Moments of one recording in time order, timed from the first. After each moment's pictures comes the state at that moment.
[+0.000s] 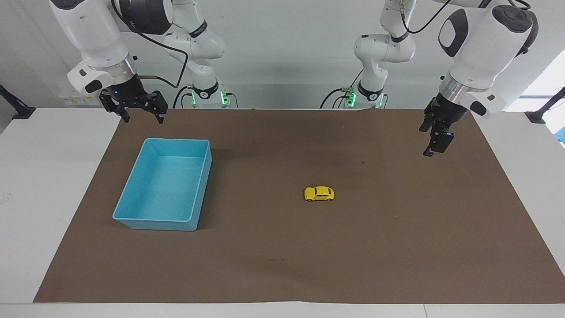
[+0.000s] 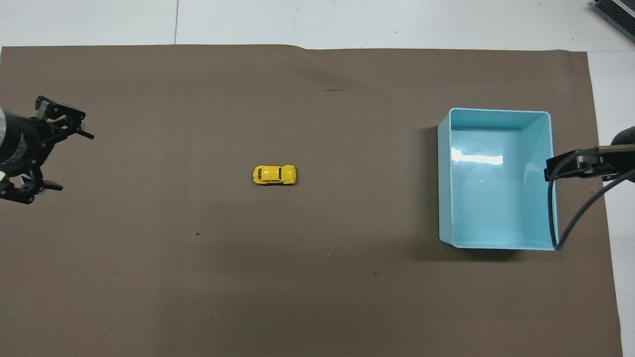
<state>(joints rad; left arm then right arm) -0.19 0.06 0.04 -1.62 -0.05 1.74 -1.49 -0.06 -0.02 0.04 -1.62 -0.04 1.56 0.01</state>
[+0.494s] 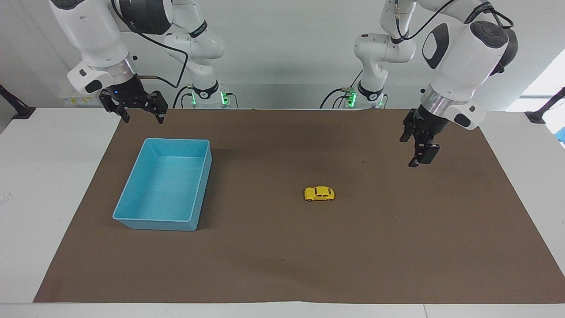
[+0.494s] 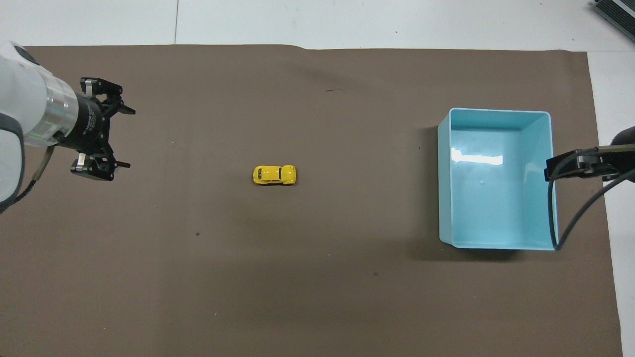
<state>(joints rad) -0.25 0.11 0.04 -1.62 -0.10 1.84 -1.70 -0.06 -0.02 0.04 -1.62 -0.04 1.56 0.01</state>
